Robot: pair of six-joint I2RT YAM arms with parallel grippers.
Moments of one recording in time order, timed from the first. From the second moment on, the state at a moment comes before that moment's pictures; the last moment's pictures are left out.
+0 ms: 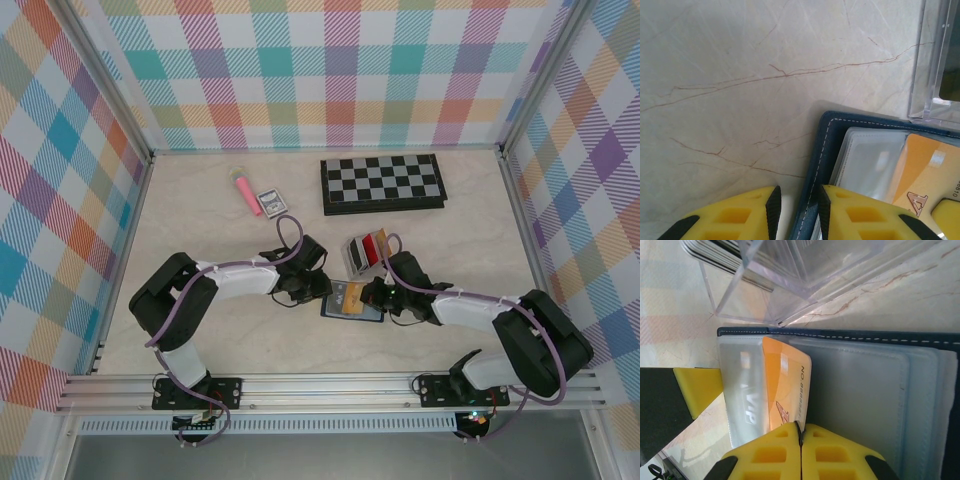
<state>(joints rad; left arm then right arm) -0.78 1.74 0.93 -0.30 0.18 -0.97 0.62 1.36 0.43 0.06 -0.32 0.97</state>
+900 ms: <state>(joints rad) -0.78 1.74 0.93 -0.30 0.17 -0.97 0.59 1.36 0.51 -0.08 -0.38 0.87</state>
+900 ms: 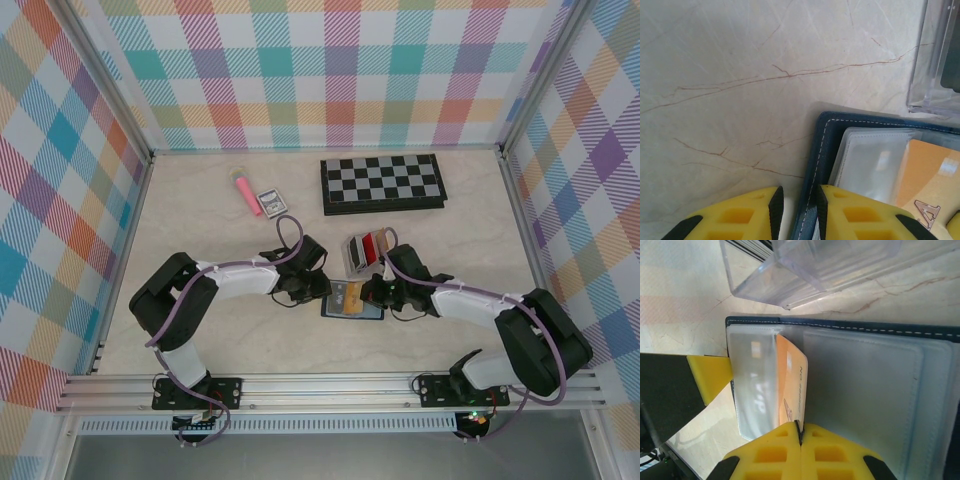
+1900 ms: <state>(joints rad) -0.78 1.73 0.91 -0.27 0.17 -1.00 0.65 1.43 0.47 0.08 -0.34 1.08</state>
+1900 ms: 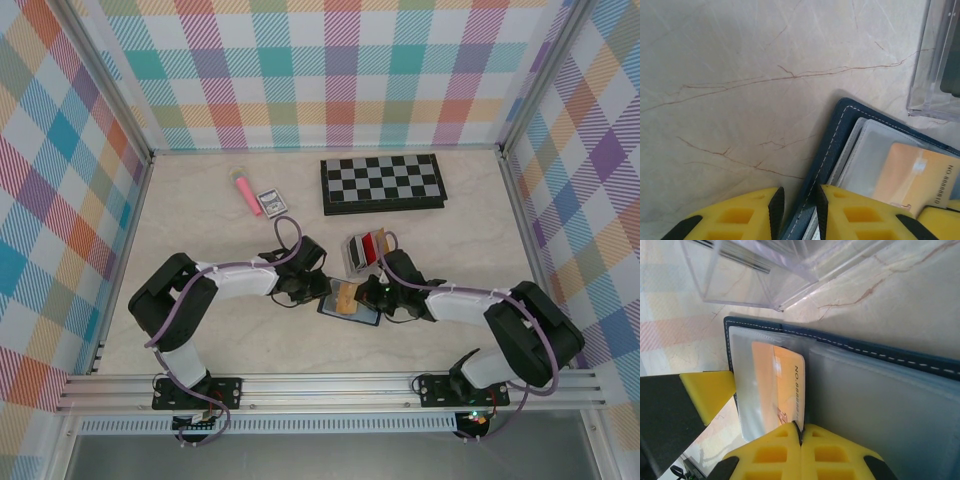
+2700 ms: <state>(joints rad) -0.78 1.72 0.88 -0.23 0.16 -1.06 0.75 1.47 0.59 -0.10 -0.22 1.13</state>
